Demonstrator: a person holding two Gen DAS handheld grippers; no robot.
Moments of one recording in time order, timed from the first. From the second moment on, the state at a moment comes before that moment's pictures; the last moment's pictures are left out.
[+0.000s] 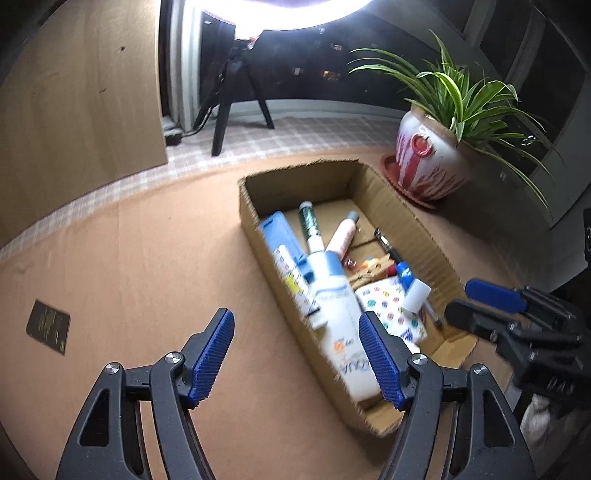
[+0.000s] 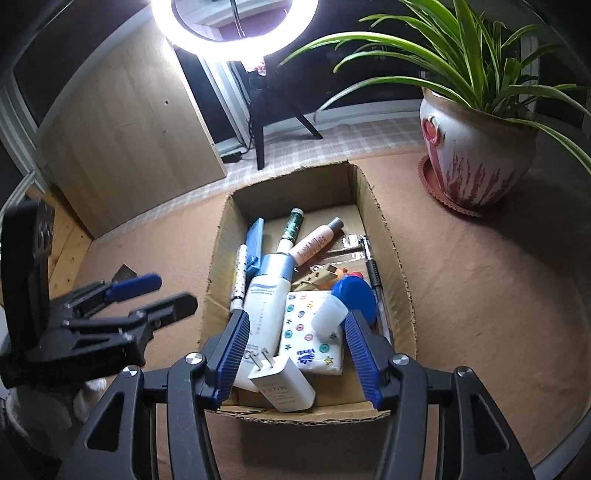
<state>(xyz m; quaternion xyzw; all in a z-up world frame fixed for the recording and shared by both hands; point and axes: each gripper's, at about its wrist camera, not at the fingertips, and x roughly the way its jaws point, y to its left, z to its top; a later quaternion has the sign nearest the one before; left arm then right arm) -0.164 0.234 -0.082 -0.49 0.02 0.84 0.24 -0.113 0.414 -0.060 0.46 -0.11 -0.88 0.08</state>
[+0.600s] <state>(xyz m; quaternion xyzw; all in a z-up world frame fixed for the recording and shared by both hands) -0.094 0.116 -0.092 -0.51 -0.03 0.85 0.14 -0.118 0.322 -0.047 0.45 -0.04 -0.87 0.16</state>
